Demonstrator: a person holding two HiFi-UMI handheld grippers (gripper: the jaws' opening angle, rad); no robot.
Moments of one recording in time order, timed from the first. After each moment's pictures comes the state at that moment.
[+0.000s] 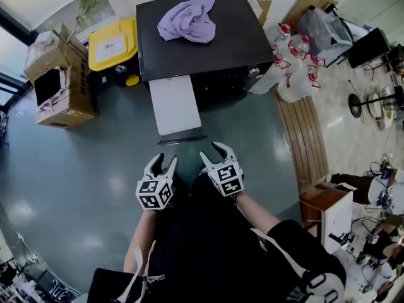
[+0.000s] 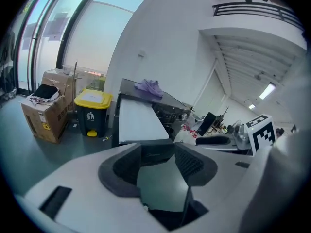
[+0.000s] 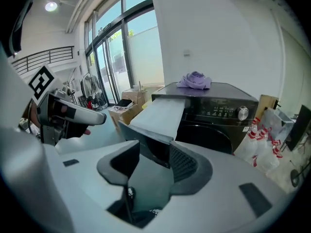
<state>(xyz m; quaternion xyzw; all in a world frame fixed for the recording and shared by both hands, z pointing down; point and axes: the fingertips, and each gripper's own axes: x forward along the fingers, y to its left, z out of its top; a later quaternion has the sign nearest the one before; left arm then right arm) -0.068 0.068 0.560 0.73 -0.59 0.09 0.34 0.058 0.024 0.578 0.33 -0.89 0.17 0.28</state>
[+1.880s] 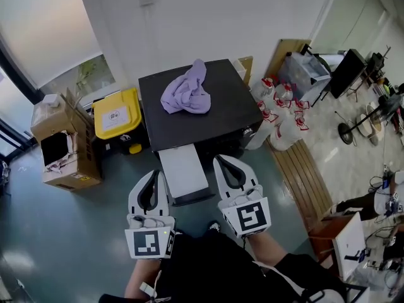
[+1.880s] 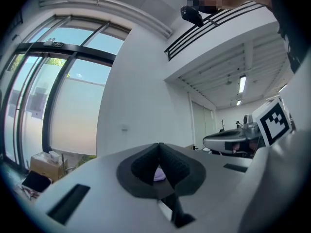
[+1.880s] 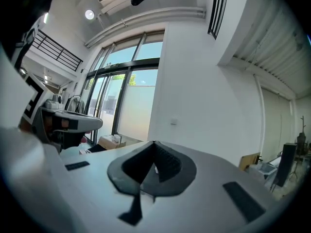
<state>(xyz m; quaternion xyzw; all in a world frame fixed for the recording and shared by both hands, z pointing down) -0.115 -0.022 0.209 0.78 -0.63 -0.01 -0.03 0.017 -0.064 0.225 0.45 -0.89 -0.06 0.06</state>
